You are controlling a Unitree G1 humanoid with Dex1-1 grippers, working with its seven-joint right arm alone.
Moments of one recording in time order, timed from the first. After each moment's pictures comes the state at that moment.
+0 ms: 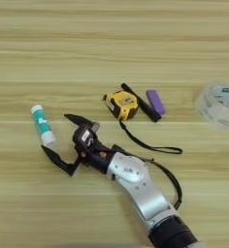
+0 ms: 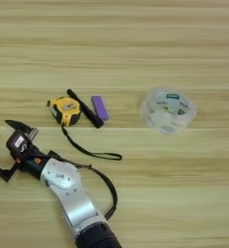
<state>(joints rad) -0.07 -0.06 0.37 0.25 -0.07 -0.23 0.55</state>
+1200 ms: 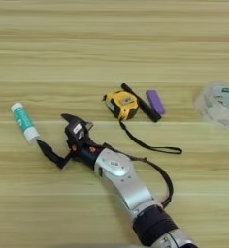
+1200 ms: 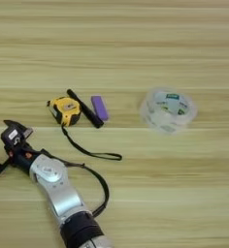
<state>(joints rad) -0.16 0.02 0.32 0.44 -0.05 -0.19 0.46</state>
